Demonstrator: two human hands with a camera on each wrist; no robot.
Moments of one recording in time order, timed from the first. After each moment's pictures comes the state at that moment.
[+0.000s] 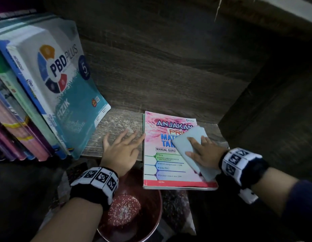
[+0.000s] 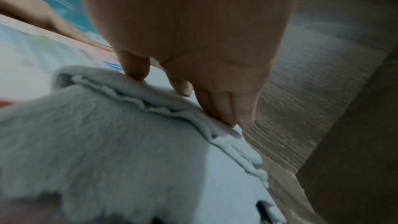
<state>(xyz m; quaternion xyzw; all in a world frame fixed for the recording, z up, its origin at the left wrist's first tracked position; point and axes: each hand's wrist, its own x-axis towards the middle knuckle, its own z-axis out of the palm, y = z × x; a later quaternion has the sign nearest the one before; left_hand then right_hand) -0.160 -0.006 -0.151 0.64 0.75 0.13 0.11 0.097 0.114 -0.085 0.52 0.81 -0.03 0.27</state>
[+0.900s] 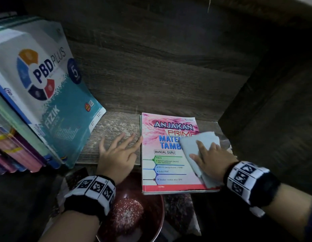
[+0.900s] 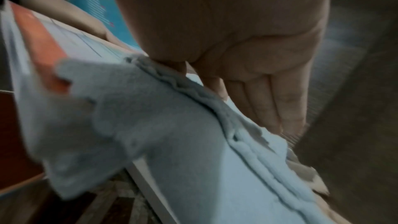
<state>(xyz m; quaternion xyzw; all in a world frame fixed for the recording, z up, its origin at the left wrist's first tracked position) -0.160 -0.004 -0.163 0.64 0.75 0.16 0.10 0.109 0.092 -0.096 0.58 0.78 0.01 0.23</state>
